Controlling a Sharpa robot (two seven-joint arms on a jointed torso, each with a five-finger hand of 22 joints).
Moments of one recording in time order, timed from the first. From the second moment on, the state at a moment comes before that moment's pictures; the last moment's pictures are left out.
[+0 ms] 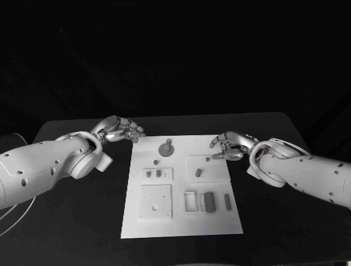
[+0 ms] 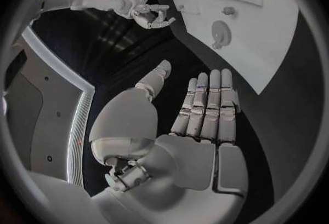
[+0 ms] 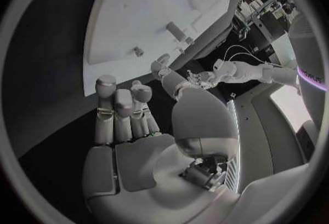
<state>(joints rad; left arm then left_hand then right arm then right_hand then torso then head) 1.24 -0.80 -0.15 1.25 -0.58 -0.23 0.26 0.99 -0.07 0.39 -0.29 0.06 0.79 0.16 0.29 0.45 0.98 0.13 0.20 0.21 0.83 0.14 0.44 0.57 0.07 0.87 0.04 0.17 0.79 1.14 -0.77 -0.13 1.25 -1.22 -0.35 0.10 1.06 -0.10 0.50 -0.29 0.20 0.78 0.16 0.29 0.43 1.12 0.06 1.20 0.90 1.13 -0.05 1.47 0.89 0.19 1.12 -0.04 0.99 1.31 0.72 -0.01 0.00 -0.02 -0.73</state>
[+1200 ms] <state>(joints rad) 1.24 -0.79 -0.15 1.24 -0.50 -0.22 0.30 1.01 -0.06 0.39 -0.29 0.07 0.81 0.18 0.29 0.45 1.02 0.16 0.18 0.19 0.87 0.13 0.44 0.58 0.08 0.90 0.04 0.17 0.79 1.09 -0.69 -0.13 1.17 -1.31 -0.38 0.10 1.06 -0.06 0.50 -0.29 0.20 0.86 0.13 0.33 0.45 1.15 0.03 1.20 0.90 1.15 -0.07 1.47 0.89 0.19 1.13 -0.04 0.99 1.31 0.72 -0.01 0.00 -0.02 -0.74</state>
